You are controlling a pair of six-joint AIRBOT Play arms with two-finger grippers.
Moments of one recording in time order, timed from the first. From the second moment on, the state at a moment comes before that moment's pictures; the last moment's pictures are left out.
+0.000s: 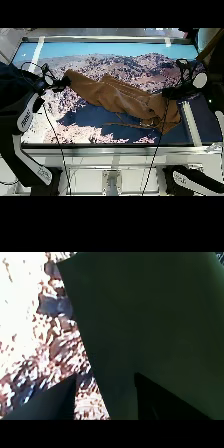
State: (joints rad) left arm 0.04 -1.87 1.47 1.21 -0.52 -1.77; right arm 0.01 -1.19 1.21 -1.49 1.19 1.50
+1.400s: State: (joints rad) left arm 0.13 -2.02 1.59 0.75 -0.61 -1.53; right arm 0.01 -1.19 1.21 -1.45 1.18 1.47
